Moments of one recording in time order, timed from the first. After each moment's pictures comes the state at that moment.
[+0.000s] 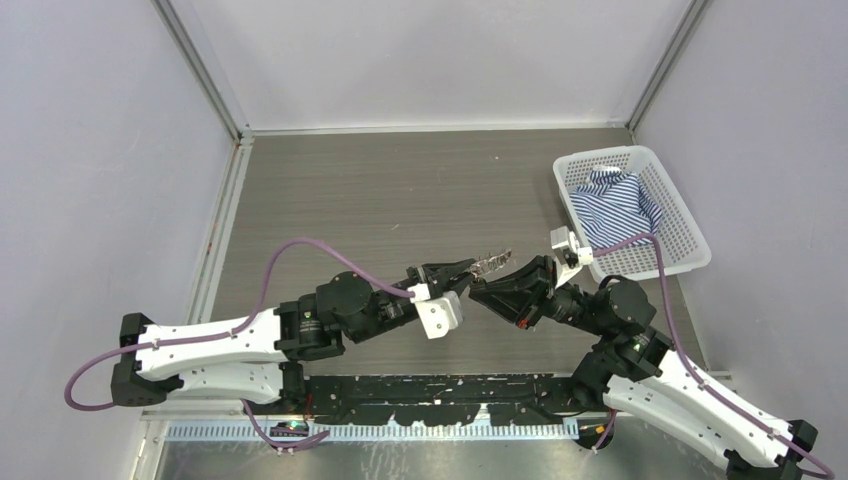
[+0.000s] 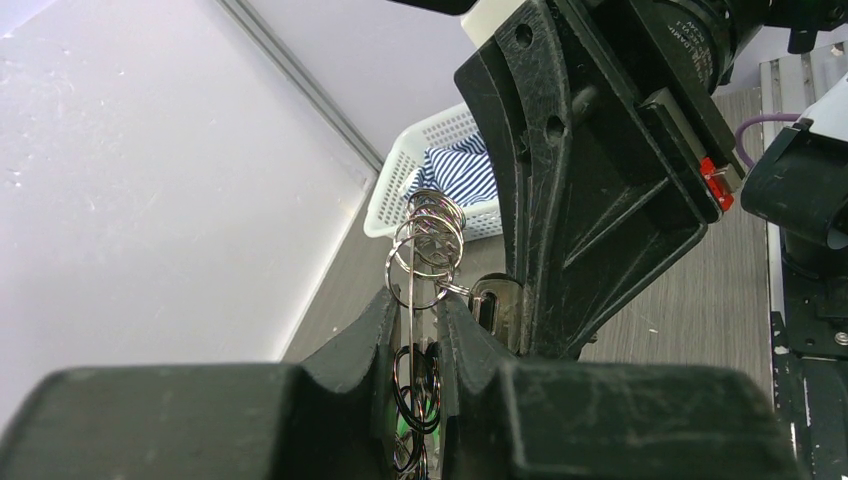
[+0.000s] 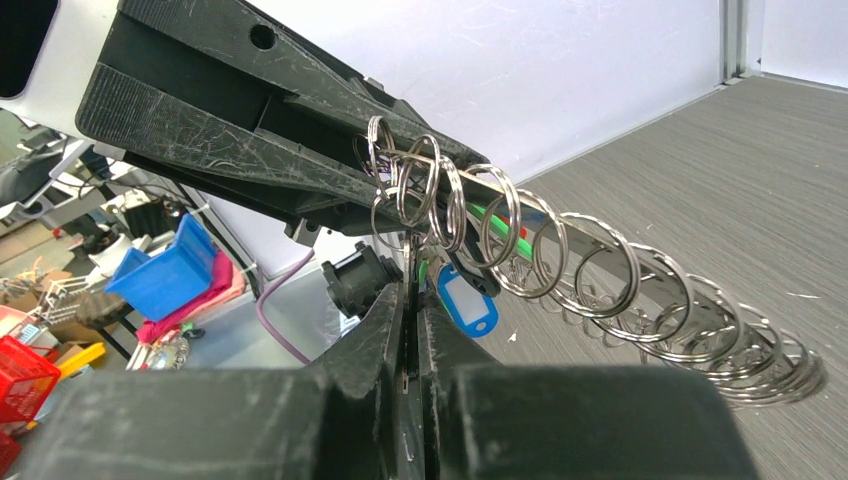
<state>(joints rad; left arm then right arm) -1.40 1.00 0.95 0.16 -0.21 0.60 0.87 0.46 0.51 0.22 -0.38 0.51</state>
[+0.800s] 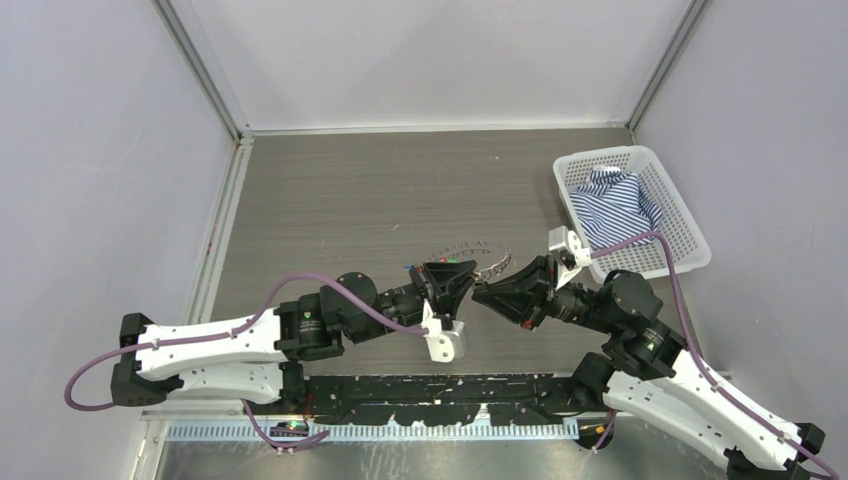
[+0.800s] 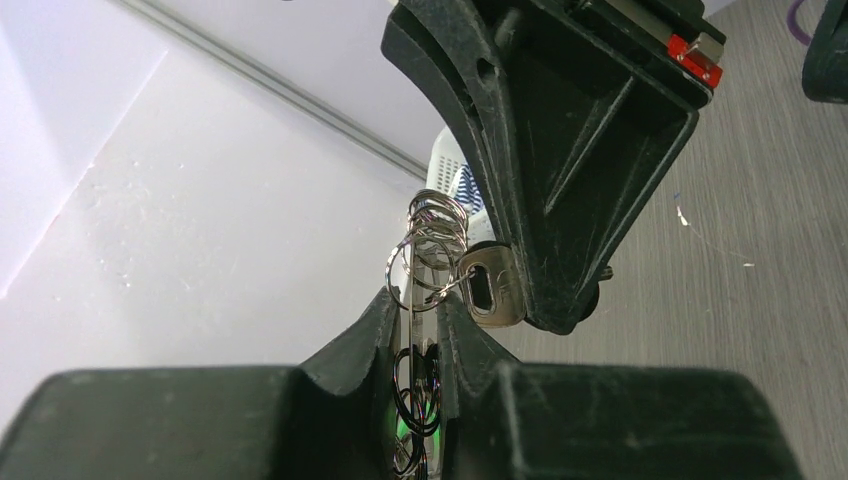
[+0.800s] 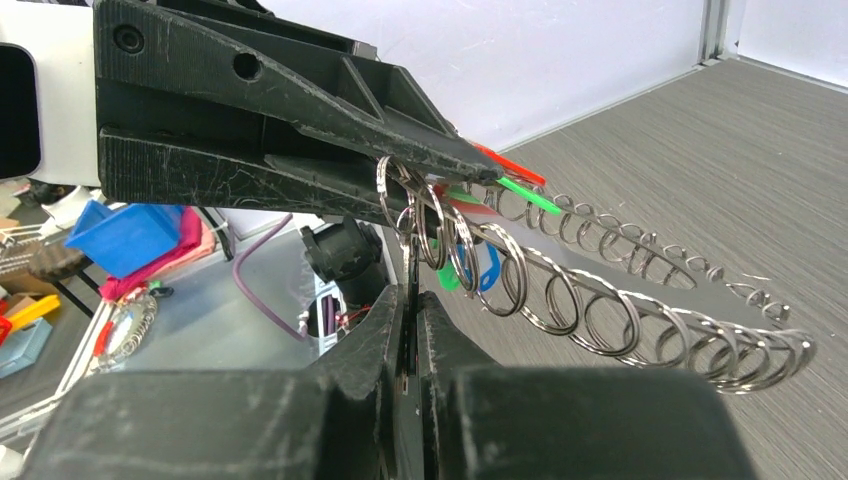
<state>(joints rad) -1.40 1.00 0.95 0.11 -0.15 0.90 0.87 0.47 0.62 0.02 -0.40 0.39</state>
